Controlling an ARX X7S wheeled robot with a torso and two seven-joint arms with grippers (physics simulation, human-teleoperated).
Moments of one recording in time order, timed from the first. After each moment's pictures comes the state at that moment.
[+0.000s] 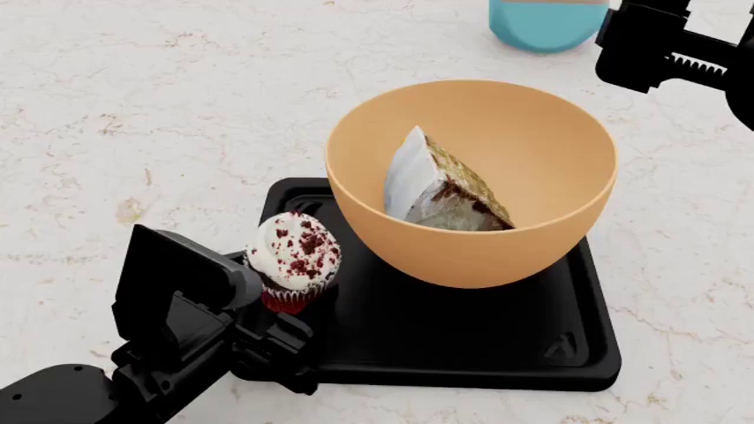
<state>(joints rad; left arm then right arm) -0.67 -0.32 0.53 0.05 -0.70 -0.59 -0.05 1.52 0.88 -0.68 0.11 1.91 0.85 0.96</state>
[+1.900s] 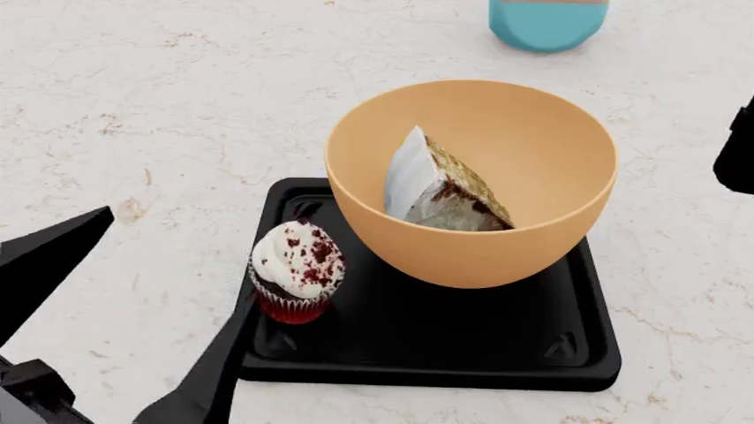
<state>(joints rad) -0.84 -0.53 0.24 1.00 -1.62 -1.08 -1.01 1.24 1.37 -0.47 -0.46 2.04 0.59 0.89</state>
